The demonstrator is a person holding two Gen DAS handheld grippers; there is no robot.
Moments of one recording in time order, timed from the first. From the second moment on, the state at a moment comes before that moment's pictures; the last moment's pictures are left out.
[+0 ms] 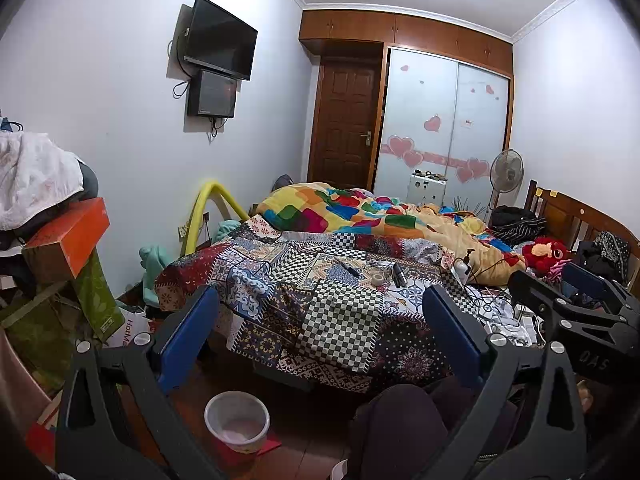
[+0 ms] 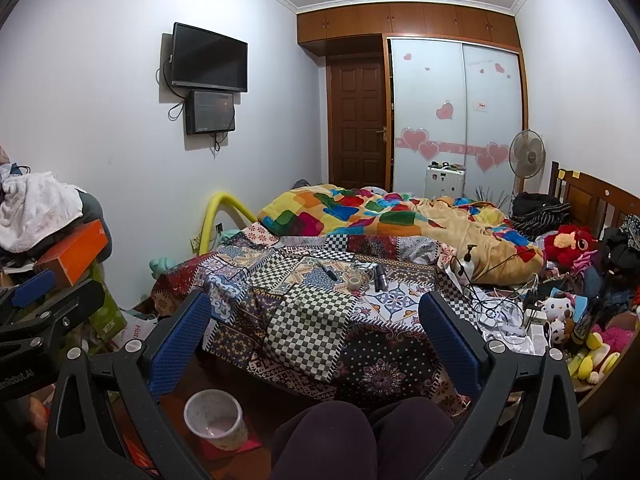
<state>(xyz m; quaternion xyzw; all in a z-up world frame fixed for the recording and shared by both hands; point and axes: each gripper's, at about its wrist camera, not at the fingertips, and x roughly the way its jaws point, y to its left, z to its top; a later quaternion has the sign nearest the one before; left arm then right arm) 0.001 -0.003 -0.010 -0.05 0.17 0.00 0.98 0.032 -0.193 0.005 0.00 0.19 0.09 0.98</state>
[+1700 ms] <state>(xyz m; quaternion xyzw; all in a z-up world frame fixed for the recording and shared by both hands) 0.124 -0.036 0.015 -0.05 0.19 0.00 0.98 0.148 -0.242 0.020 -0.01 0.18 0.05 0.98</state>
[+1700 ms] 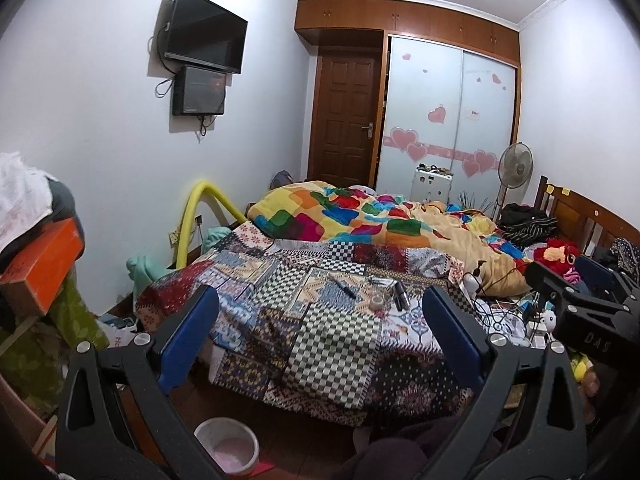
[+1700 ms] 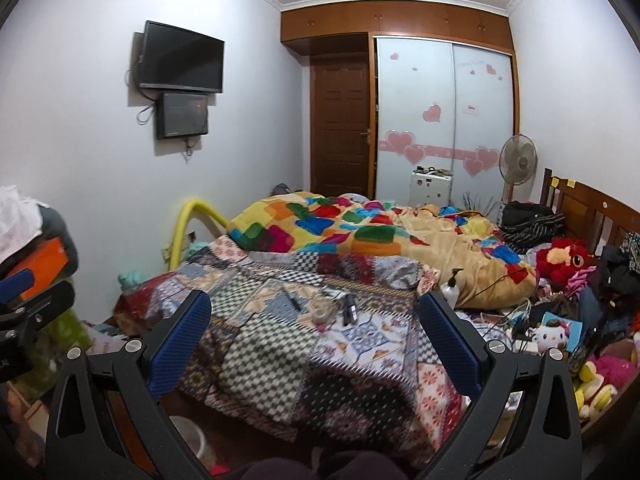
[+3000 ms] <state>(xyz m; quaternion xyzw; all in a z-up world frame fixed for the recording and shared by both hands) 0.570 -0.108 -0.218 -0.06 0.44 -0.06 0.89 0.475 -0.325 -0.187 0.04 0.45 0.11 0.89</state>
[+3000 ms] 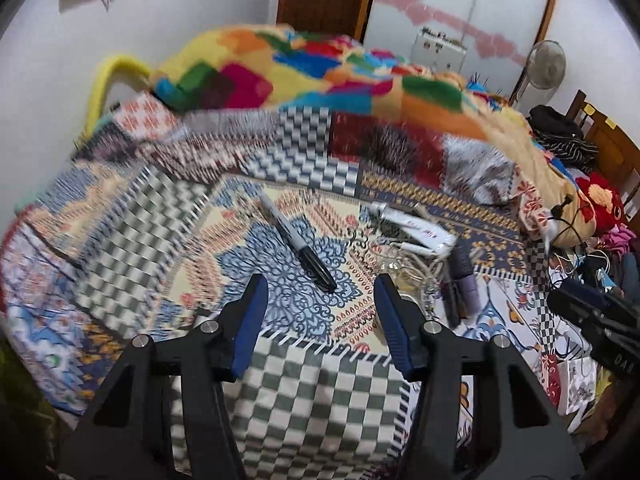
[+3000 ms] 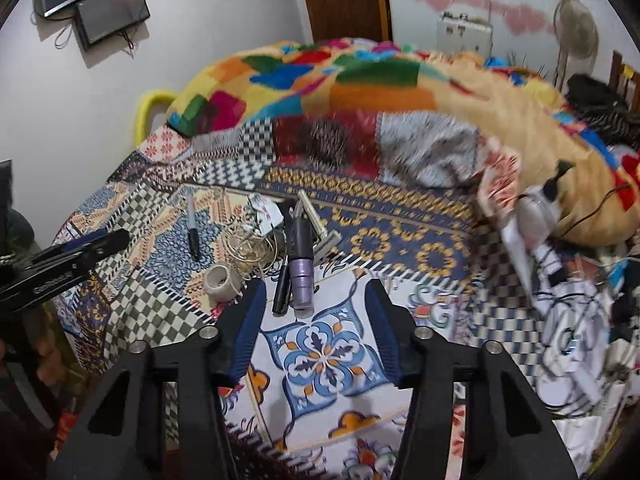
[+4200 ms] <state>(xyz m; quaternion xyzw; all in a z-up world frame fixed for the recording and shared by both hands) 0.643 -0.097 -0.292 -0.06 0.50 -0.01 0.87 0.543 -0.308 -0.251 0.05 0.50 0.13 0.85</state>
